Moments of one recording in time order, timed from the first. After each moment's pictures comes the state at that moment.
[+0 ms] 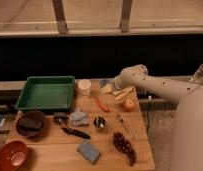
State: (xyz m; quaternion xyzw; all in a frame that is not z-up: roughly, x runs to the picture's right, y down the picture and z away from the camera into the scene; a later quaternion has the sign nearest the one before) arm 0.063 0.003 0.896 -0.22 -0.07 0.57 0.79
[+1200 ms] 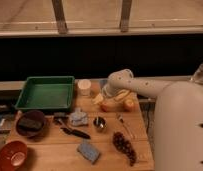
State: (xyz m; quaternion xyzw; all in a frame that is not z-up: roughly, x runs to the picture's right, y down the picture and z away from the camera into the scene) arm 0.017 0.064 0.914 -0.28 -0.03 0.52 0.81
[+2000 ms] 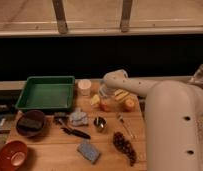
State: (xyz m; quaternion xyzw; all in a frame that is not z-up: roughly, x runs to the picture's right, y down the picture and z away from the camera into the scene) arm -0.006 0.074 0.940 -0.30 -0.02 0.50 0.81
